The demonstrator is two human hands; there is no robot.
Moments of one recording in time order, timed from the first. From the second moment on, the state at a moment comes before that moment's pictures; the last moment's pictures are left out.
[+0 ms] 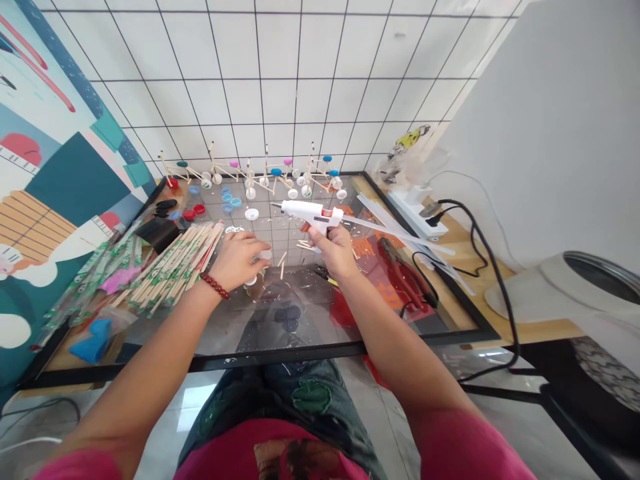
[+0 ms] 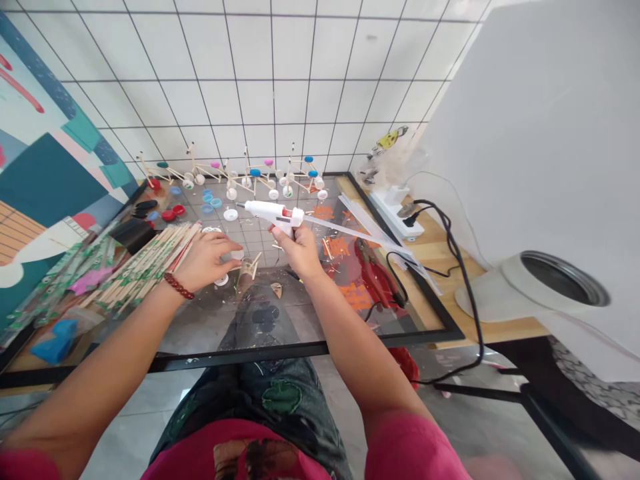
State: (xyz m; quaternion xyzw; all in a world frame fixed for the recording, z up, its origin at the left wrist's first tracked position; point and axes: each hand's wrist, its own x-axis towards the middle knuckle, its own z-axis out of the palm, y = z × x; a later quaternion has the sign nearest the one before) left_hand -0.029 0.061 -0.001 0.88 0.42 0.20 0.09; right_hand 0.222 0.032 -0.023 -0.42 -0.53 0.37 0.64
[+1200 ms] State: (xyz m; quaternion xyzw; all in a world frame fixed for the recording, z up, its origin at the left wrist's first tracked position) left_hand -0.054 0.061 -0.007 0.75 0.42 0.50 0.10; right_hand 0.214 0.024 -0.035 -0.42 -0.71 0.28 0.48
